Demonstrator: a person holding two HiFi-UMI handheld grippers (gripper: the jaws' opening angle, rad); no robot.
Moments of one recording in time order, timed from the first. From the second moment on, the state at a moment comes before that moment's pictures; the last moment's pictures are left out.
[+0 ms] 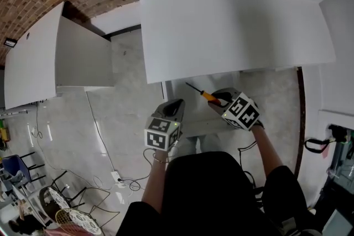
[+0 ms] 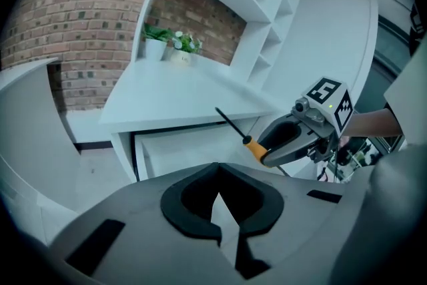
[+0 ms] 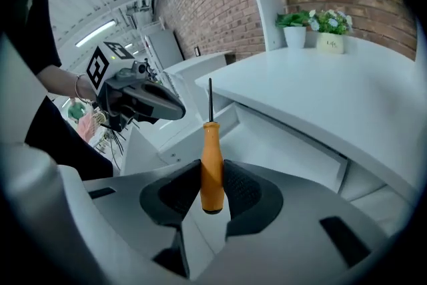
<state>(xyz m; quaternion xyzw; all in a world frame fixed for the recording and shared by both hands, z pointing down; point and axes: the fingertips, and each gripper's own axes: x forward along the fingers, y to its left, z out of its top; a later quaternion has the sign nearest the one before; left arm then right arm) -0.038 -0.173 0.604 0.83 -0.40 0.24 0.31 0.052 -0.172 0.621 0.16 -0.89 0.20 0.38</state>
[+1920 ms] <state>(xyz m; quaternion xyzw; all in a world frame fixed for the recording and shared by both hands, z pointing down) -0.036 -0.181 0.675 0.82 -0.33 0.31 0.35 0.070 -0.178 0.795 0.19 -0.75 0.35 0.53</state>
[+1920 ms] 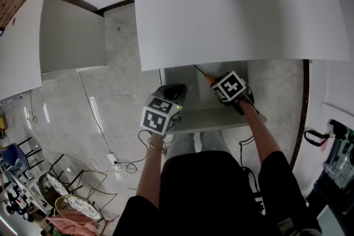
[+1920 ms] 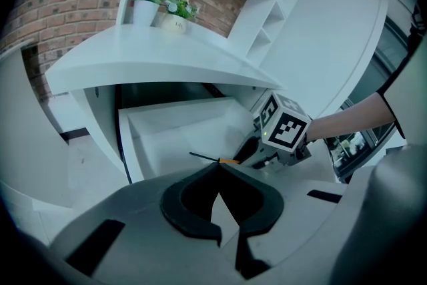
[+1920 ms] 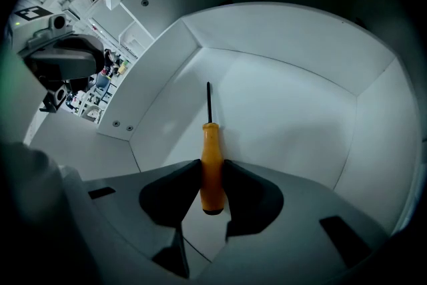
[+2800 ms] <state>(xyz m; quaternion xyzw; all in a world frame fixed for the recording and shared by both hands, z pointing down) -0.038 -0.179 0.660 0.82 -0.34 0.30 0.34 0.065 -0.183 0.779 0.21 -0.76 0.34 0.52</state>
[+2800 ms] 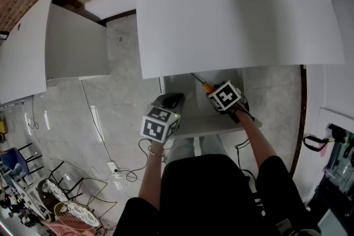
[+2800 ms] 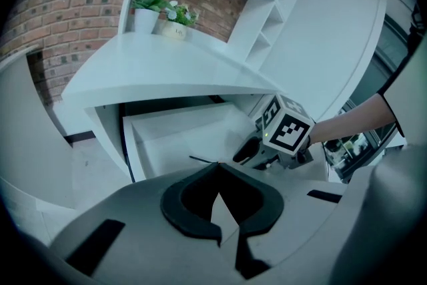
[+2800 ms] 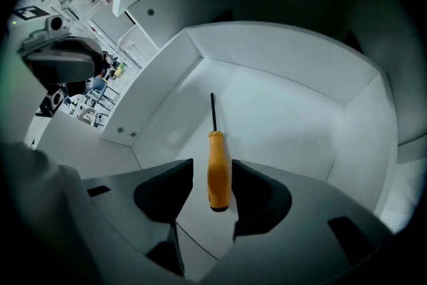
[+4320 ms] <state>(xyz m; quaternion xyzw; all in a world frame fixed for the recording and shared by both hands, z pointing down) -0.083 -0.165 0.452 0.85 -0.47 0.13 0.20 0.050 -0.196 0.476 0.31 -0.90 0.27 0.16</state>
